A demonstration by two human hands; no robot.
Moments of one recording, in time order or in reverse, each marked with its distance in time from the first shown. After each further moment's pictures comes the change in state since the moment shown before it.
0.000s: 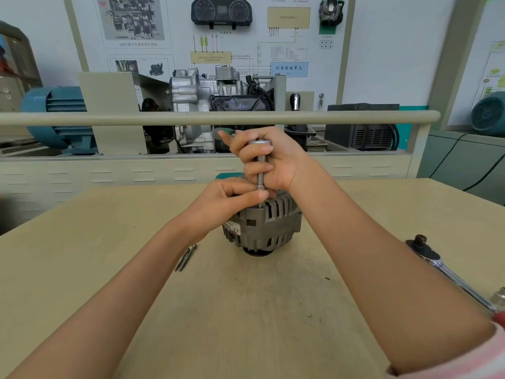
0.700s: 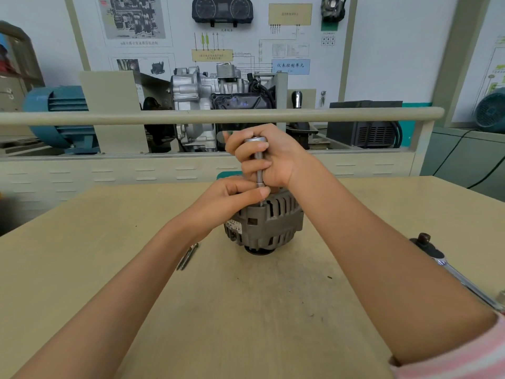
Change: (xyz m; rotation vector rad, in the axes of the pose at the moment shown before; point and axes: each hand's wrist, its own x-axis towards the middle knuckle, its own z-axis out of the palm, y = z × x) left_hand 0.001 -0.002 -0.001 0.048 -0.026 0.016; right_hand 0.007 0.000 0.001 -0.012 -0.014 0.020
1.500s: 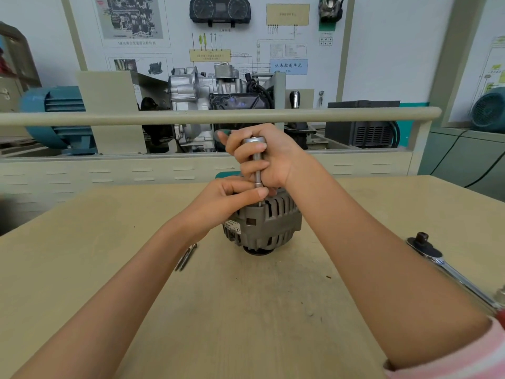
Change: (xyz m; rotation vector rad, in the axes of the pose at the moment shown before) left_hand 0.001 0.000 0.000 -0.048 -0.009 0.001; right_hand -0.002 0.000 0.000 -0.017 0.039 -0.012
